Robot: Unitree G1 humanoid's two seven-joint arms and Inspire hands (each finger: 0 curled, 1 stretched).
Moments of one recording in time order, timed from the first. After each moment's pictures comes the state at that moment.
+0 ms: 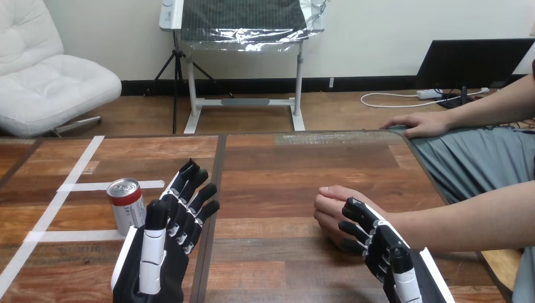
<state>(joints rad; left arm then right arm) 0.28 -0.03 0.07 0.13 -0.37 -0.44 -0.51 0.32 -0.09 0.00 0.26 0.16 -0.62 0.35</state>
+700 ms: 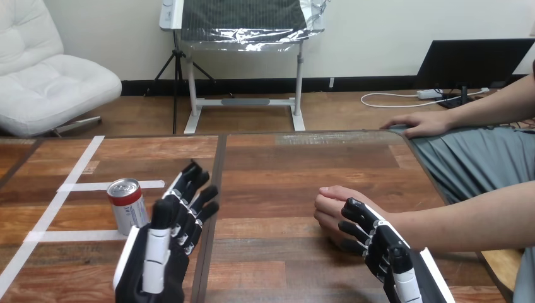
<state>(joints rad) 0.28 -0.02 0.06 0.13 -0.32 -0.44 -0.48 0.32 -0.09 0.00 0.26 0.16 -0.62 0.35</state>
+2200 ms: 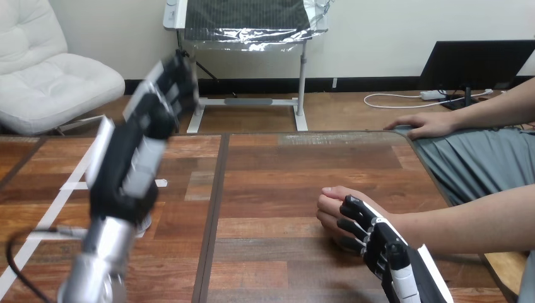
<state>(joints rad) -0.13 0.12 0.16 0.21 -0.24 -0.54 -0.37 0.31 -0.09 0.00 0.26 0.14 -0.61 0.35</state>
